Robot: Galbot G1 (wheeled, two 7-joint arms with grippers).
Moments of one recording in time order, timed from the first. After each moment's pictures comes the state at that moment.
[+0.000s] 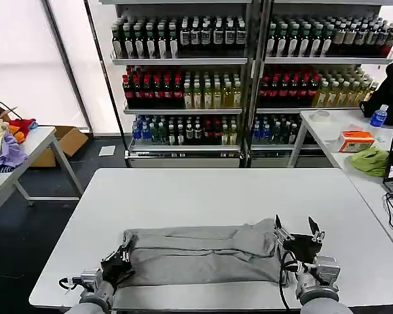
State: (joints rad) left arm 1.46 -1.33 -0.55 -1.92 -0.26 0.42 -0.02; right arm -1.48 1.28 0.48 2.29 0.30 -0.49 0.39
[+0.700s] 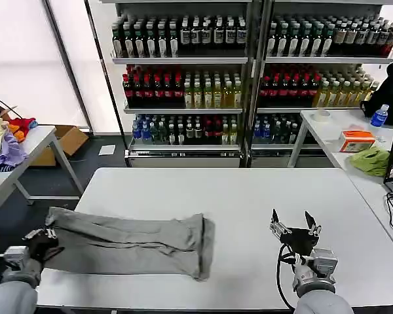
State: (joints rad) left arm 1.41 -1.08 -0.87 -1.89 -0.32 0.40 -0.04; right arm -1.42 1.29 0.45 2.27 0.33 -0.50 0.40
